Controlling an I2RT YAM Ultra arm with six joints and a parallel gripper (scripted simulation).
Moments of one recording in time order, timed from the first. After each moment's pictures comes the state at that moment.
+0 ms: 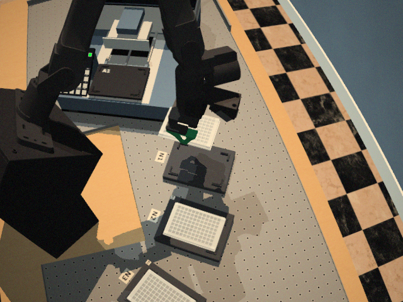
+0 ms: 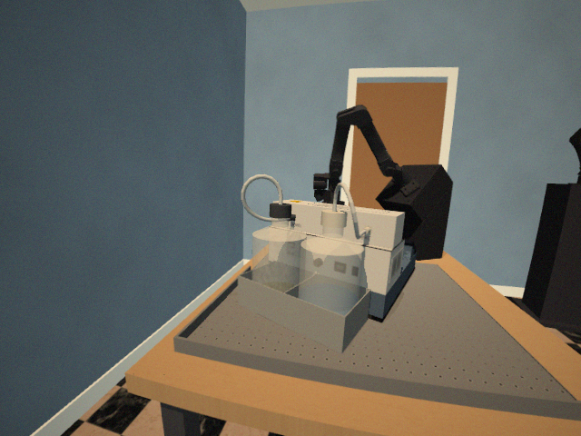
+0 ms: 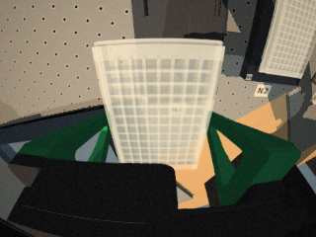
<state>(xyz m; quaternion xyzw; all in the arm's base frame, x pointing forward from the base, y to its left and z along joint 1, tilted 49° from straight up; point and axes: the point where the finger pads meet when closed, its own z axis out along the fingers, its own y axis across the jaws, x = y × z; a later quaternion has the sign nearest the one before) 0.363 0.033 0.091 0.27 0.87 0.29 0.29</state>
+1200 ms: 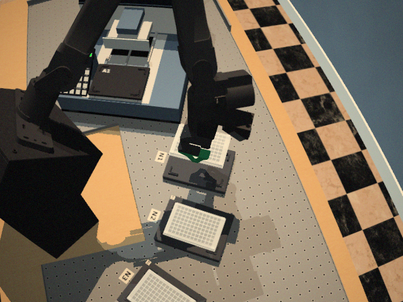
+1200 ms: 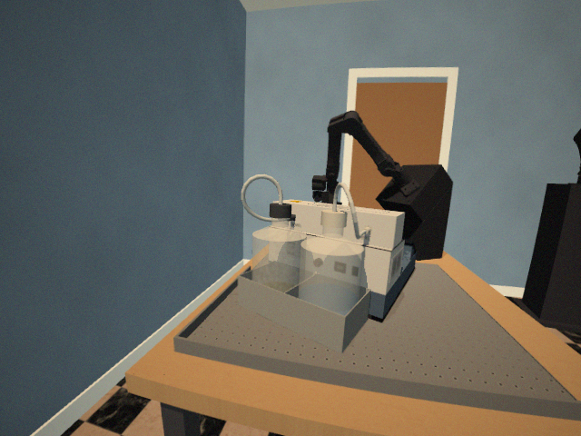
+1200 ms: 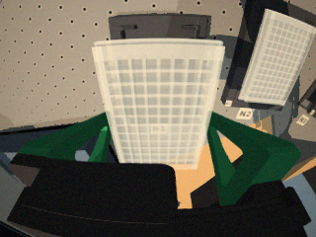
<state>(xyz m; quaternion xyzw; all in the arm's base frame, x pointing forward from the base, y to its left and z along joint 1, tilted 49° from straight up) 0.386 -0.009 0.075 0.26 0.87 0.29 0.29</state>
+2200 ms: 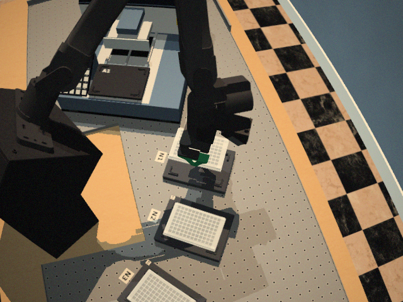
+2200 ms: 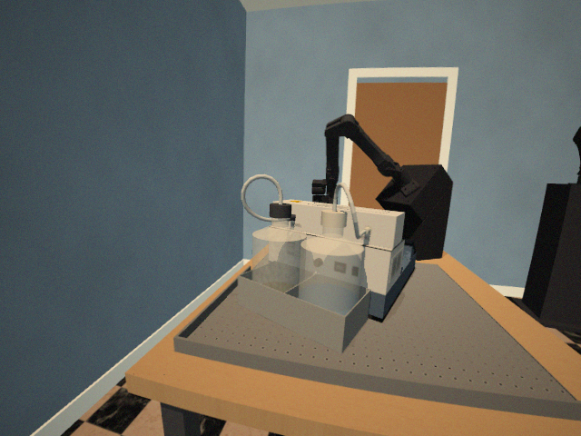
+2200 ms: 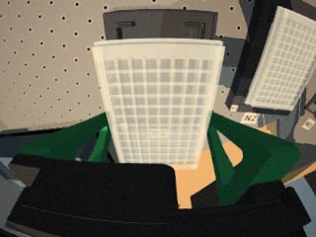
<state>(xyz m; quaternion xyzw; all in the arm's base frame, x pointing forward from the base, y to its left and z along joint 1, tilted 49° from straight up) 0.397 0.000 0.061 0.25 0.88 0.30 0.29</state>
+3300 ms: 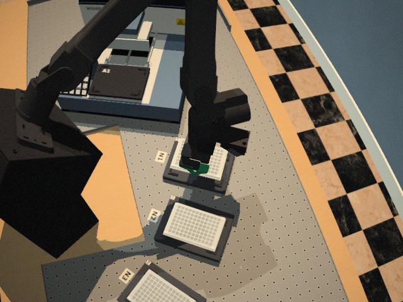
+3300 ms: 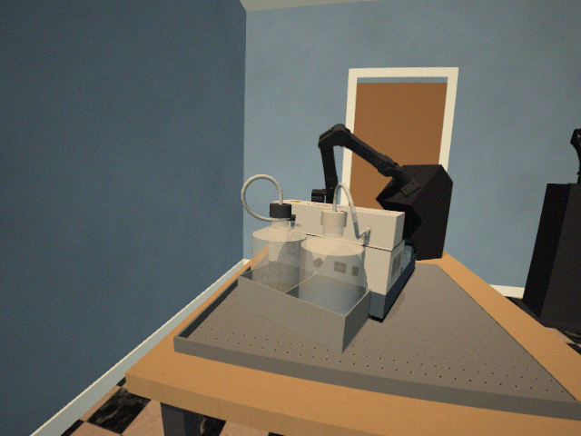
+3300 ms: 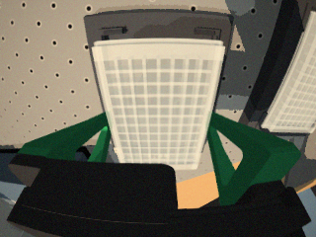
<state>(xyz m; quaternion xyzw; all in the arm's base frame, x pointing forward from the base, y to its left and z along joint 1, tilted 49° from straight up) 0.430 0.017 0.030 0.25 0.87 0.30 0.29</state>
